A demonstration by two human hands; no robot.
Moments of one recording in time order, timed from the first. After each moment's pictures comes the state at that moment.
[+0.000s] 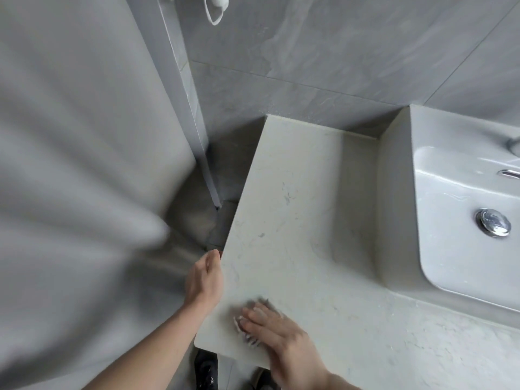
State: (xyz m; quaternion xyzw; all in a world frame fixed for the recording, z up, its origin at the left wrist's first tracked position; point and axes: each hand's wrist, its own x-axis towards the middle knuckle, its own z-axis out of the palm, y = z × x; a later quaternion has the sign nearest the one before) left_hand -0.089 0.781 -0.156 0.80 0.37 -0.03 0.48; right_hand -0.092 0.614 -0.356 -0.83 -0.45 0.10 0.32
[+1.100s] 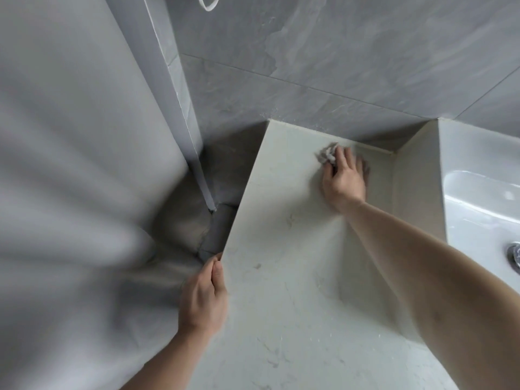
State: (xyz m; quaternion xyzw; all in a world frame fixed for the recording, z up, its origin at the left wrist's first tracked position) left_hand -0.044 0.772 -0.173 0.87 0.31 -0.01 0.37; right_hand 0.258 0.546 -0.178 -0.98 0.02 0.00 0.17
